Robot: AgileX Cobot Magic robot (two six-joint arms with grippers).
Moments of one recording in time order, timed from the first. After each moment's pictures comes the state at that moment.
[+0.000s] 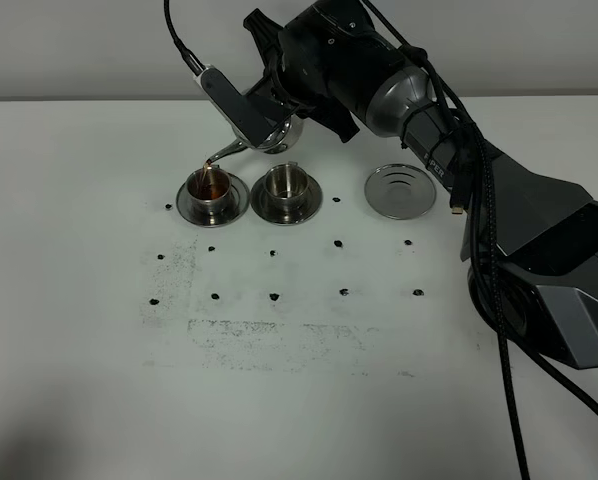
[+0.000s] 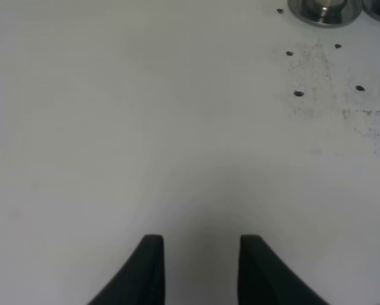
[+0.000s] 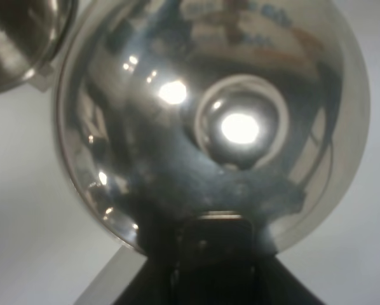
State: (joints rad) left arm -0.03 0.00 -0.46 0.03 1.07 0.04; right arm 0.61 2.58 -2.57 -0.31 0.98 -1.63
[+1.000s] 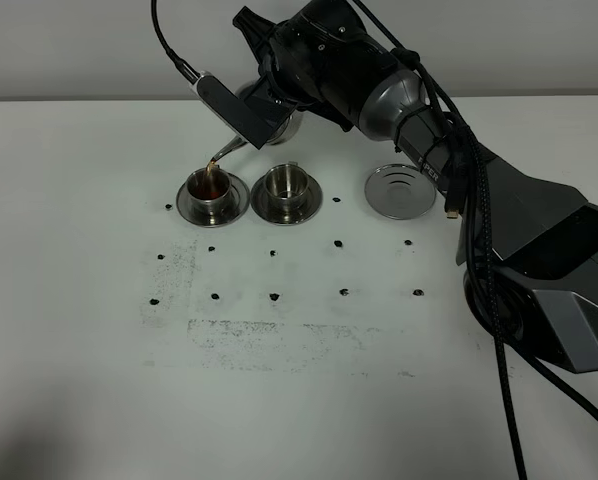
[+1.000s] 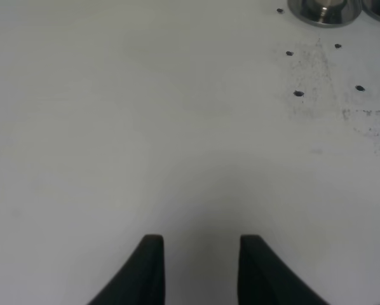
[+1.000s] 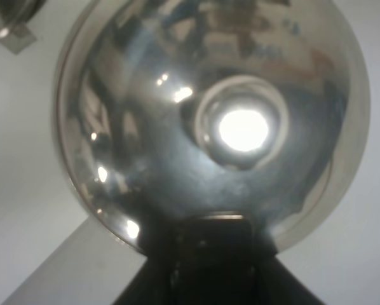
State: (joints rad) left arm -0.03 0.00 -0.46 0.03 1.07 0.04; right arm 0.62 2.58 -2.57 -0.38 0.94 -1.69
